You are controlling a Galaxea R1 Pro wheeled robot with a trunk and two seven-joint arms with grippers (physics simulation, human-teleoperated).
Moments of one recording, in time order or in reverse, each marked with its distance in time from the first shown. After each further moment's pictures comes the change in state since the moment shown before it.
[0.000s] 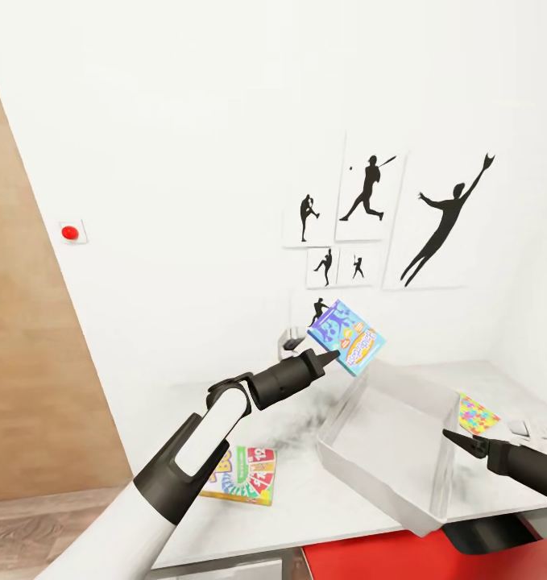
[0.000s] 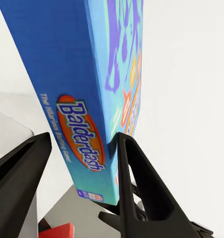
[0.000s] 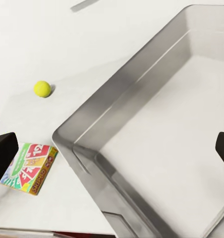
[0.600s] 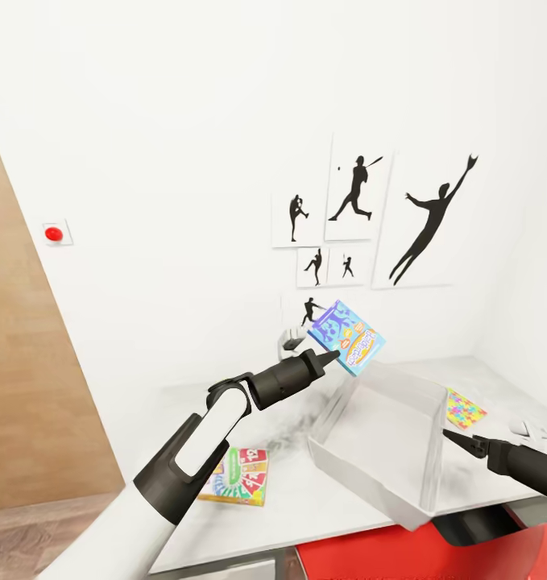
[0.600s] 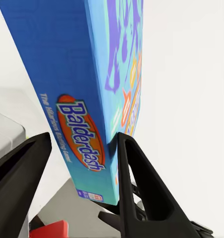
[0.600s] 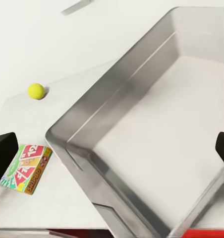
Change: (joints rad) left arm 0.000 0.000 0.000 0.000 0.000 0.000 -0.001; right arm -0.002 -0.001 0.001 0.000 0.000 0.004 0.000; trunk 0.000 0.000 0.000
